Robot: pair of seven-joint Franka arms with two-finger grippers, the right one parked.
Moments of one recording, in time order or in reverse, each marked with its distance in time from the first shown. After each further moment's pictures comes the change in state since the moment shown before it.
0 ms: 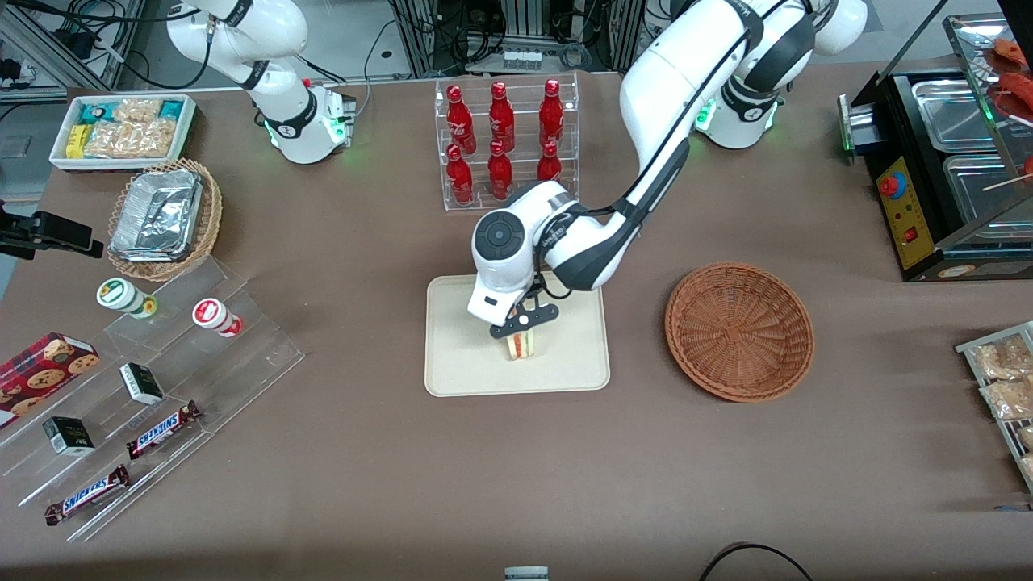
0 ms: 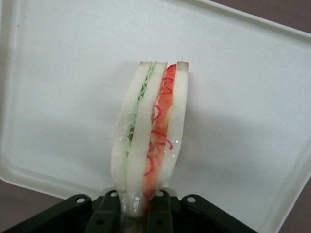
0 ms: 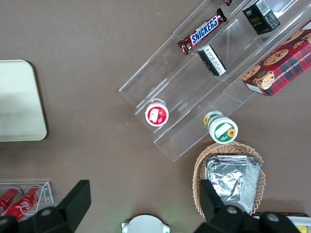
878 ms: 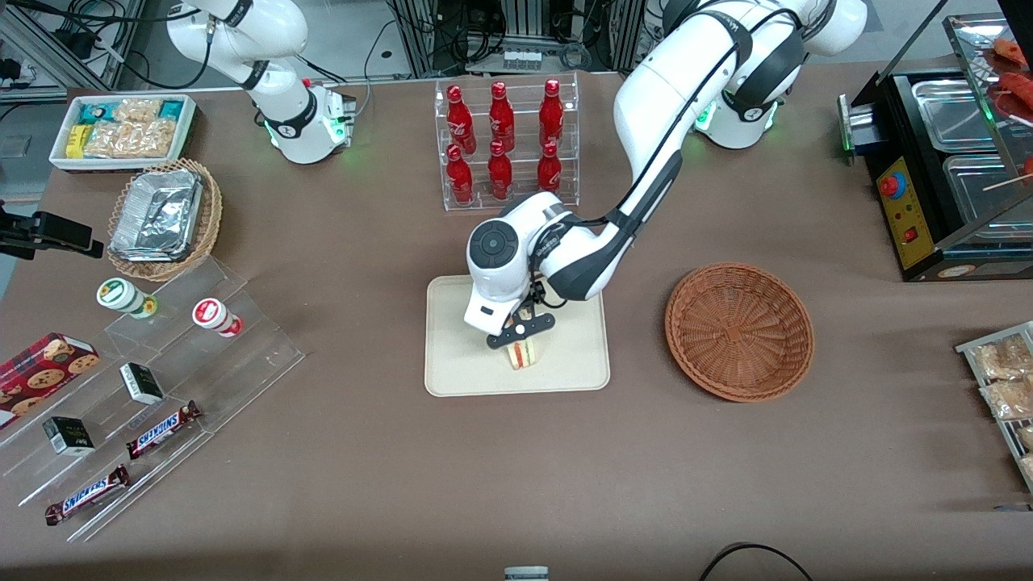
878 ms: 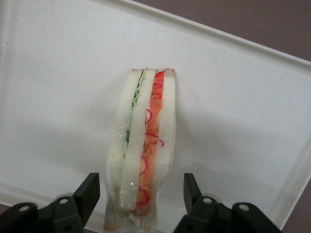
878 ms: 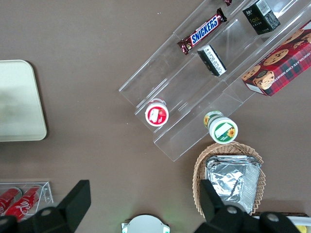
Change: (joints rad) arm -0.001 0.049 0.003 0.090 0.026 -0.013 -0.014
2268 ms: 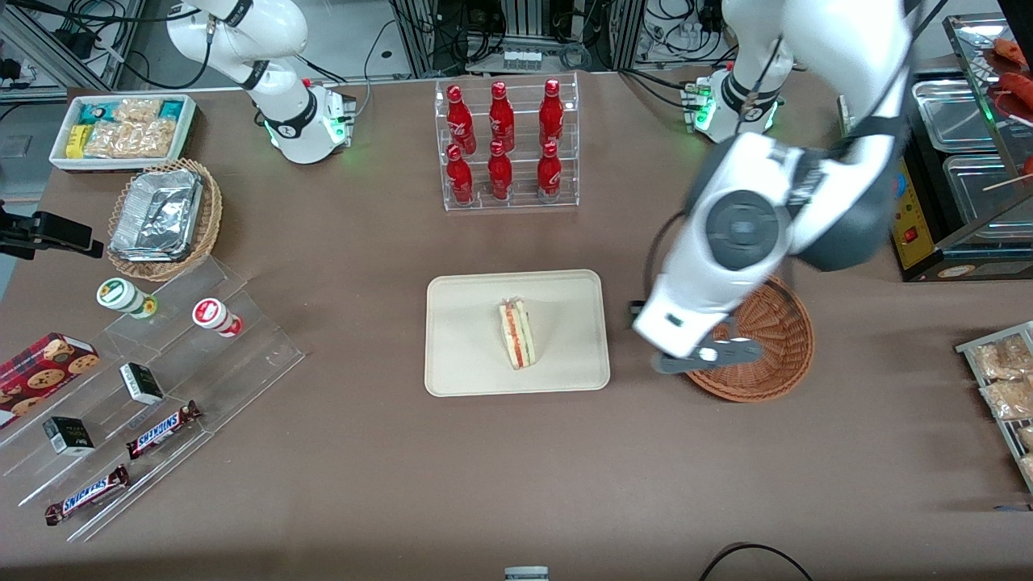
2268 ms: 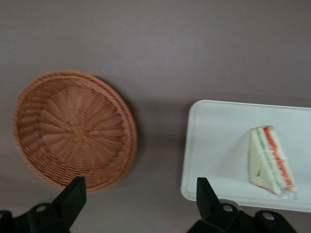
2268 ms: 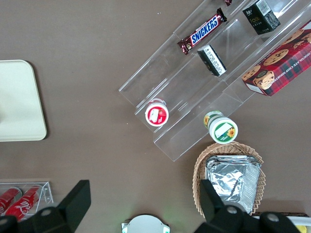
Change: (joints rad) arm 0.401 -0.424 0.017 -0.083 -0.042 -0.399 0.677
